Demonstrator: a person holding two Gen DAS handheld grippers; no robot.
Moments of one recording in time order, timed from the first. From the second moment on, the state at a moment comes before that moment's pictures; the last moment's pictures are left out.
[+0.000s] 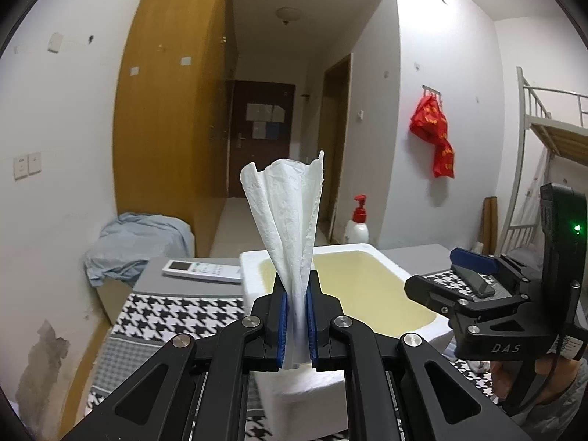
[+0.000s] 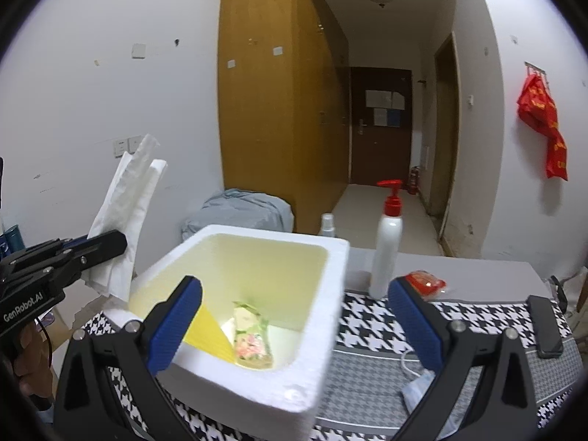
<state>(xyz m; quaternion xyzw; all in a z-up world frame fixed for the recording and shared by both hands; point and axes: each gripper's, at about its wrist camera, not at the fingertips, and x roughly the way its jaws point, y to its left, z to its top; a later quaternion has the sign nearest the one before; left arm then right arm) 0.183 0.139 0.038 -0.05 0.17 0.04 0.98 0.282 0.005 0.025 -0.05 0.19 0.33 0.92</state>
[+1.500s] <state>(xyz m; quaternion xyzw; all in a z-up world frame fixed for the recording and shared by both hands) 0.223 0.081 0.037 -0.04 0.16 -0.01 0.99 0.267 -0.126 -0.004 0.01 0.22 0.17 0.96</state>
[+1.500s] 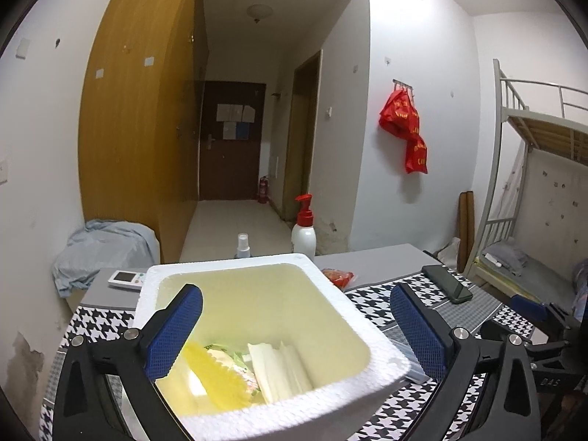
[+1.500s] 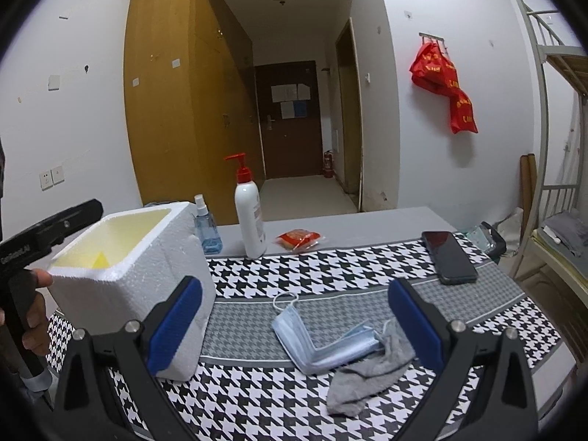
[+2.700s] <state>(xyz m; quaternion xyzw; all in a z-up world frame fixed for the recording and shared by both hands) 0.158 0.027 0.038 -0.02 0.13 0.00 0.99 0.217 -0.188 0.003 0.03 0.19 0.17 0.97</state>
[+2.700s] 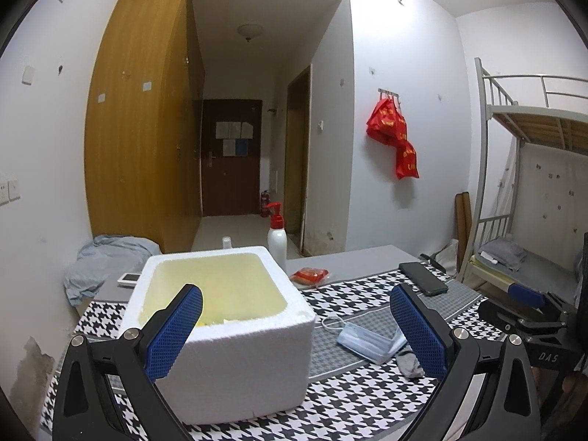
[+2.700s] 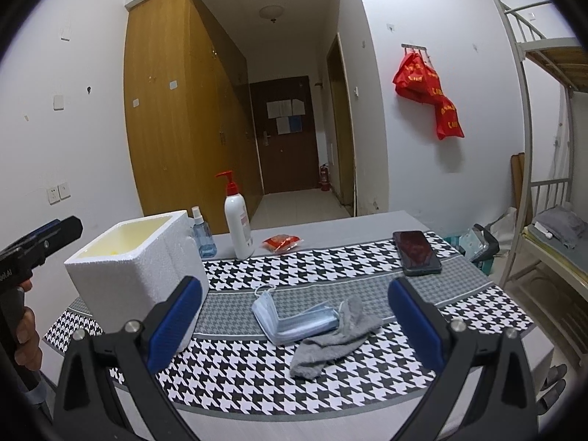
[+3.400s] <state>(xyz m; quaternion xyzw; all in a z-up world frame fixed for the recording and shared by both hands) 0.141 0.003 0.003 -0.03 0.14 -0.01 0.99 0.200 -0.209 -0.016 0.03 0.19 0.17 0.97</state>
